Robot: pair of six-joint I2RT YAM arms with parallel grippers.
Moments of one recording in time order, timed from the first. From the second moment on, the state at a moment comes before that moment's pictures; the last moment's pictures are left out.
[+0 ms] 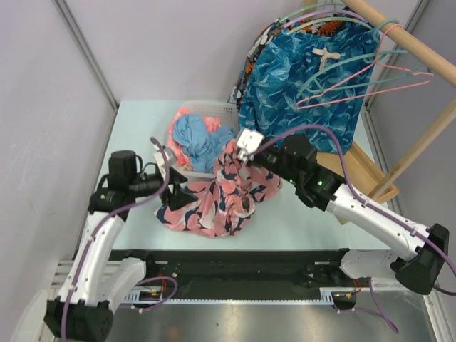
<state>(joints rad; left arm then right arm) -0.09 0.87 0.88 -0.67 0.97 0.29 0.87 1.20 1.14 0.01 -0.05 -0.61</state>
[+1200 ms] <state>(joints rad) -0.98 0.96 0.78 -0.13 0.05 0.15 0.85 1.32 1.29 0.03 0.24 -0.14</state>
